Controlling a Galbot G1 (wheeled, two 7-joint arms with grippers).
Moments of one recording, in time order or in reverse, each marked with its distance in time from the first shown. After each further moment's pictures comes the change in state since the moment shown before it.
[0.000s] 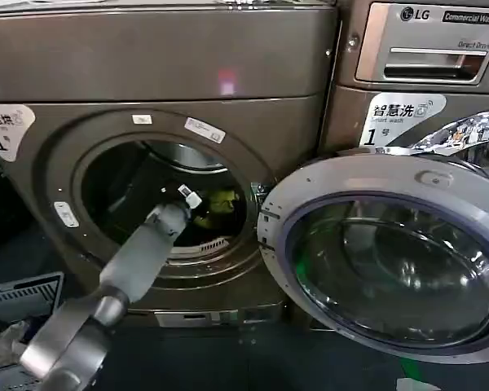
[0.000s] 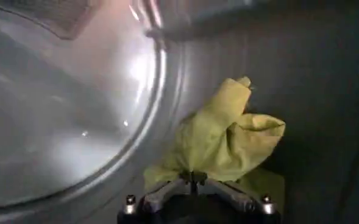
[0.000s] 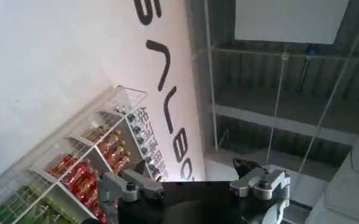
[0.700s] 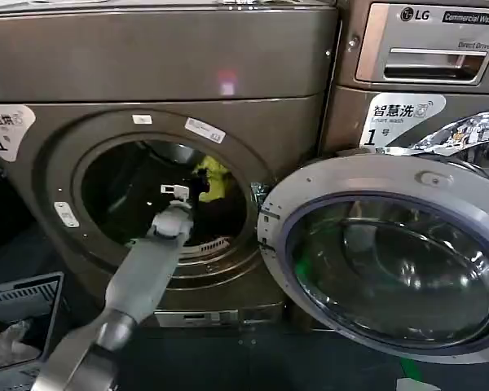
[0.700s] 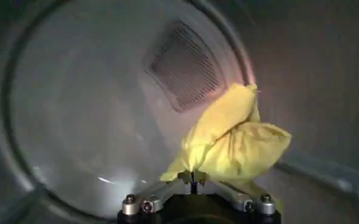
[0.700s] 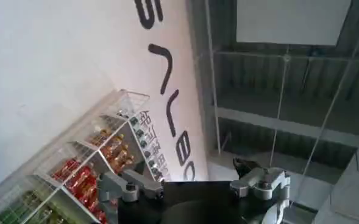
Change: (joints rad) left arm 0.145 -0.042 -0.210 -0.231 -0.335 -0.175 -0.358; right arm -0.002 0.001 -0.016 0.008 0.017 0.005 0.007
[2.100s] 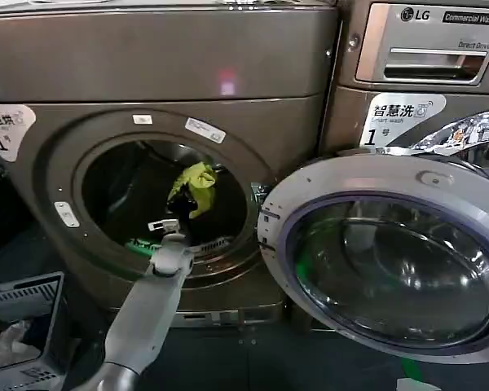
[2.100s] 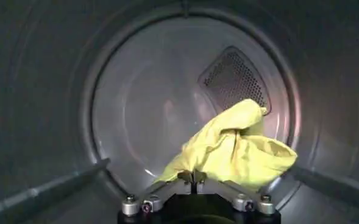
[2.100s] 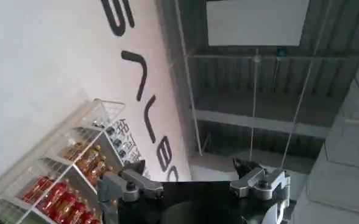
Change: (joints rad) left arm 0.252 -0.031 -0.142 -0.220 0.044 -0.117 -0.163; right arm -0.004 -0.027 0.026 -0.018 0.056 -0.009 0.089
